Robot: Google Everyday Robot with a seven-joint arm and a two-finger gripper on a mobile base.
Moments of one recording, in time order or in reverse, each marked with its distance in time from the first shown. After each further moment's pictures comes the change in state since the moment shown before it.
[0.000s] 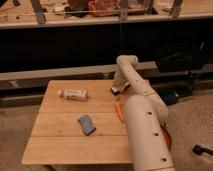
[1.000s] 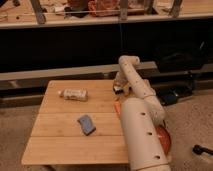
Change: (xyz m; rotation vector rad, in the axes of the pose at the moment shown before) arm 0.015 0.002 0.010 0.002 0.001 0.012
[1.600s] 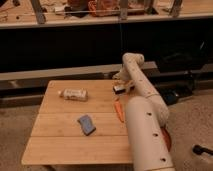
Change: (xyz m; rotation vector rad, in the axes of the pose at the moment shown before) arm 0.009 -0.001 -0.018 0.042 0.003 0.000
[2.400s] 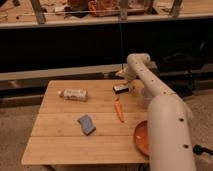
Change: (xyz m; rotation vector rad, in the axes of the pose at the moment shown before) arm 0.012 0.002 -0.047 0.121 0.085 -0.014
